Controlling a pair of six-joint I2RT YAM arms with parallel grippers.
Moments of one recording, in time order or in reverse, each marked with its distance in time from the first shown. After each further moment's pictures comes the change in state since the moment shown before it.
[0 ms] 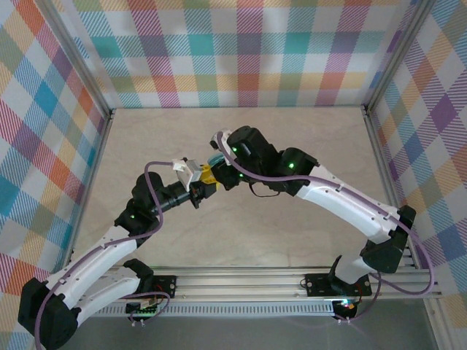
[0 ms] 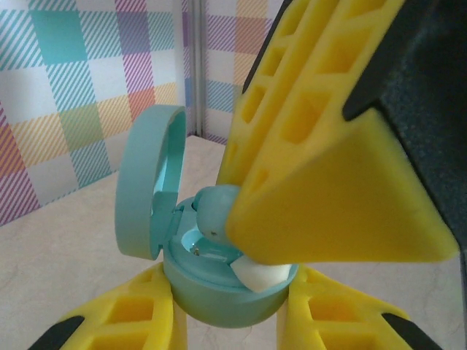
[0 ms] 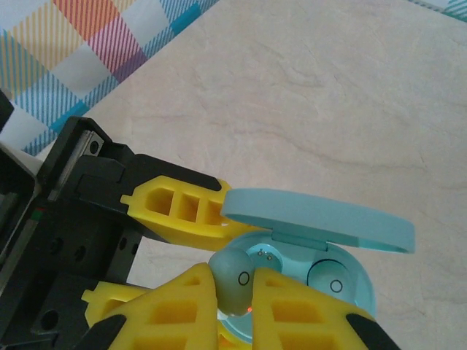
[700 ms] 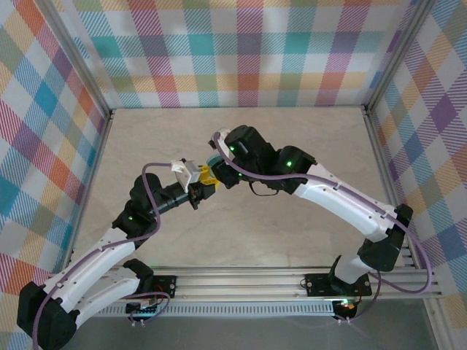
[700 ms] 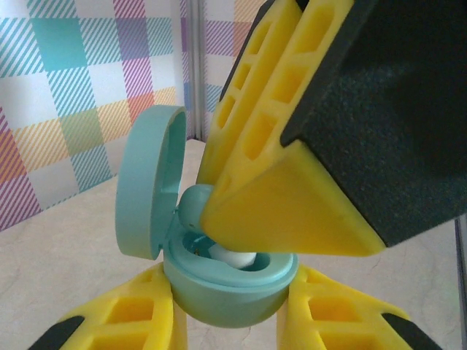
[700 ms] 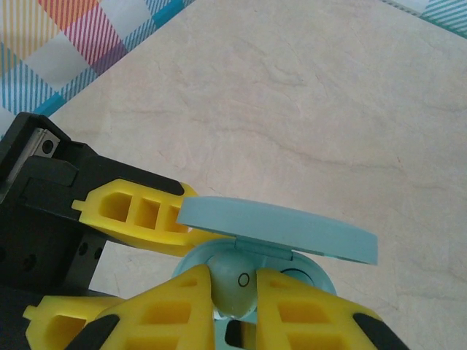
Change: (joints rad) left arm -0.003 -0.024 0.000 -0.015 -0.001 0.003; right arm 0.003 0.025 0.037 -0.037 0.036 -0.029
